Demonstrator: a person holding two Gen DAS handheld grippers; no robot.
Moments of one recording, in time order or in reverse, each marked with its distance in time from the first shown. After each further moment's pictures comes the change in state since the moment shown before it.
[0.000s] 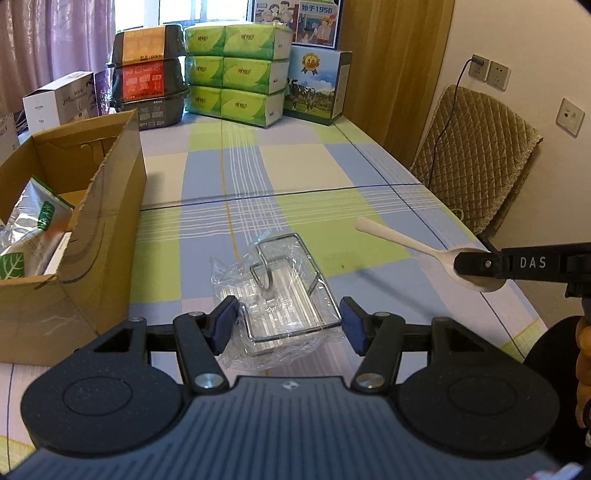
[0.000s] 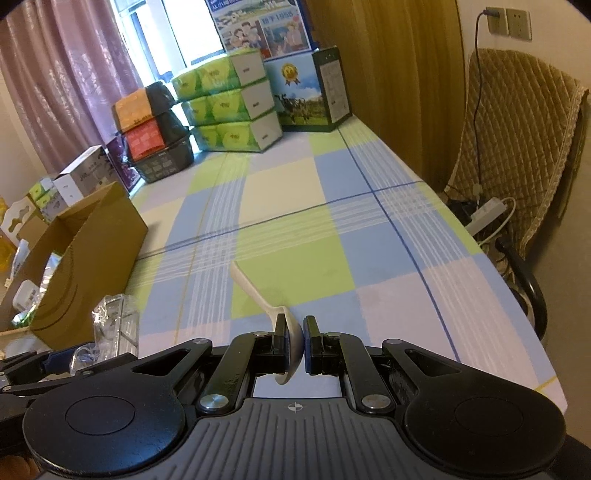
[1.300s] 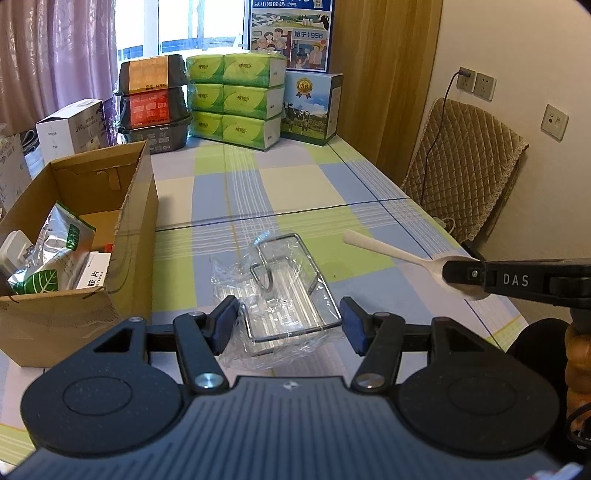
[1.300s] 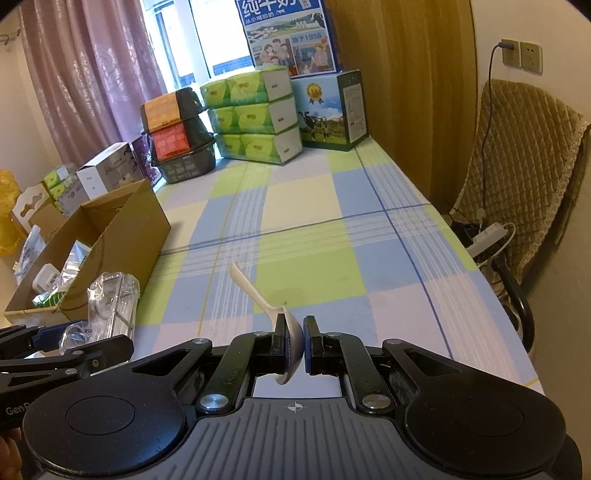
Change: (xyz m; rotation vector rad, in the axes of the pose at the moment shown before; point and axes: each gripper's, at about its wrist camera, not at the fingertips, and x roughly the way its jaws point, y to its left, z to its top) left arm -0.053 -0.005 0.002 0.032 -0.050 0.006; right arm -0.037 0.026 -0.007 -0.075 -0.037 0.010
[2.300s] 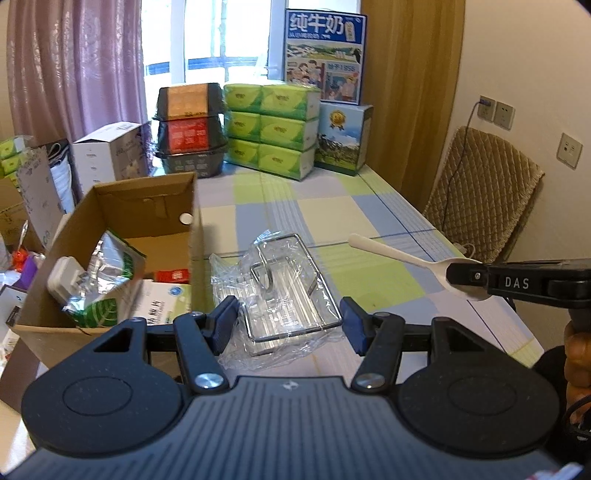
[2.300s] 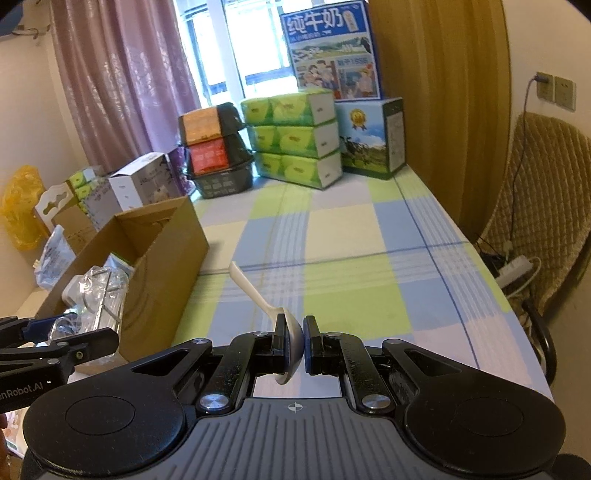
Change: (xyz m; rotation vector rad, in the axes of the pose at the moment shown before) left arm -0.042 0.049 0.024 -0.023 -0.065 0.063; right arm -0.003 0.053 0.028 -0.068 -0.047 0.064
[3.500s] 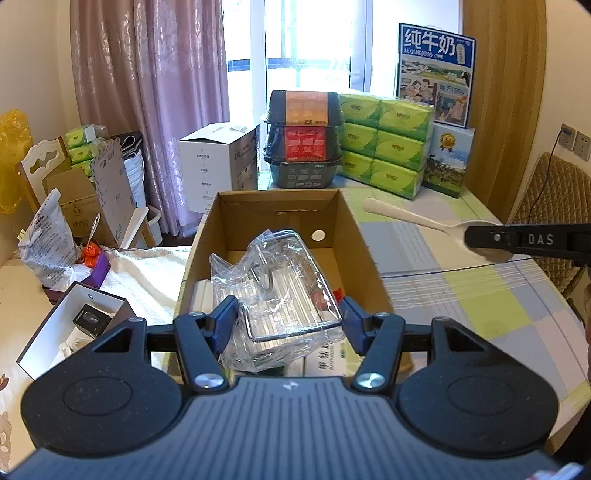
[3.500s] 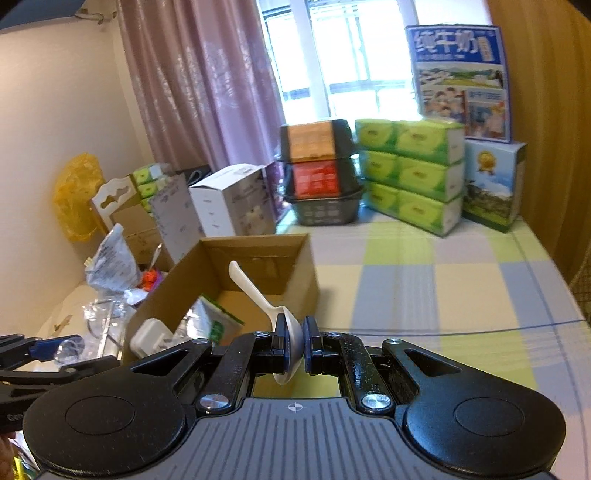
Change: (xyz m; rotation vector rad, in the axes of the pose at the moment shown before) left arm -0.001 0.161 0.031 -0.069 0.004 0.185; right arm 0.094 0.143 0.067 -0.117 -0.025 0.191
